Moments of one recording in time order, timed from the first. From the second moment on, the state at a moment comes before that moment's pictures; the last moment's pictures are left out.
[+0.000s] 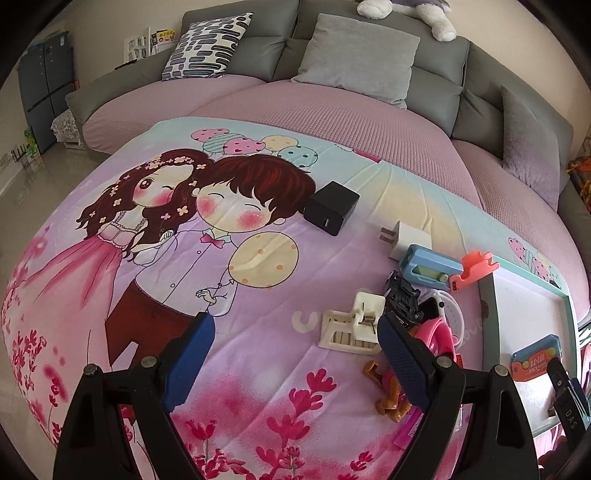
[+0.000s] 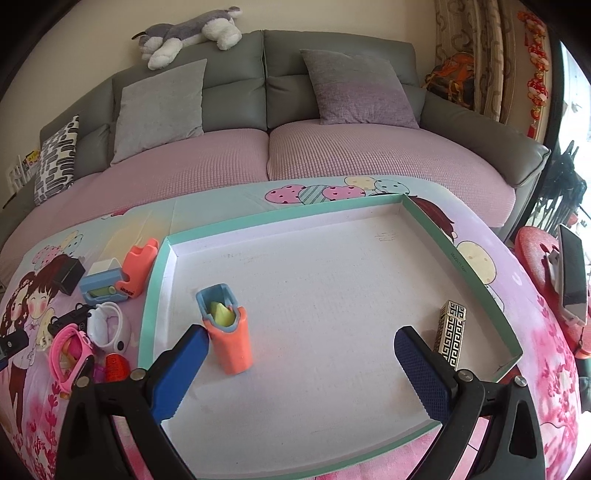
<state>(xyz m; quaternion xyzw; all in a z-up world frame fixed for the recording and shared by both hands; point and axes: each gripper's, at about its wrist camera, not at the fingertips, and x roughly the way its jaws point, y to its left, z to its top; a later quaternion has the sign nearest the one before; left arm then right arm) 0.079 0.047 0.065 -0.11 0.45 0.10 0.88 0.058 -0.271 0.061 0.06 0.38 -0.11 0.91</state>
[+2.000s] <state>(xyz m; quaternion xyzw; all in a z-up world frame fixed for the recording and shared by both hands) 0.077 0.099 0.047 -0.16 0.46 0.13 0.86 0.080 -0.110 0.040 0.05 0.40 0.12 0.91</state>
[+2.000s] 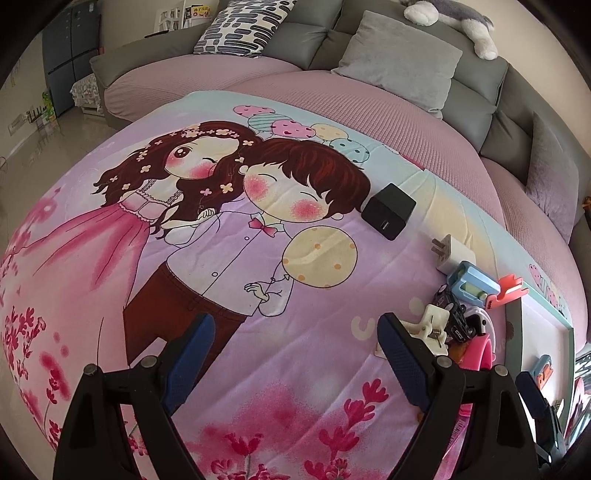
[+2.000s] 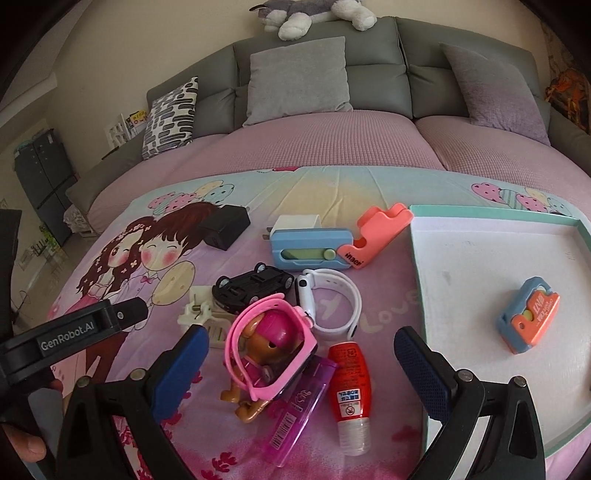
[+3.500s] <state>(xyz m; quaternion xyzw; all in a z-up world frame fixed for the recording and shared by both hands) 0.098 0.050 0.033 -0.14 0.48 0.02 0.87 0.081 -0.146 0.046 0.12 0.40 0.09 0.90</state>
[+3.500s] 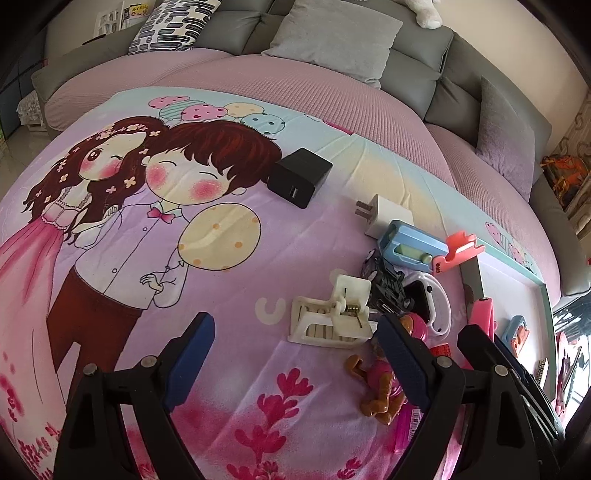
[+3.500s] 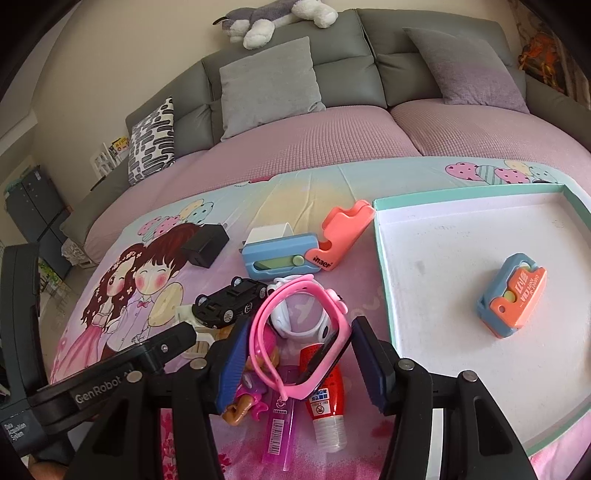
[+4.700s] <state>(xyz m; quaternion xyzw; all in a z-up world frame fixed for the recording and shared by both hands) 0.105 0.053 0.023 -0.23 0.45 -0.04 0.86 0.081 -0.143 0.041 0.12 0.41 0.09 0.90</state>
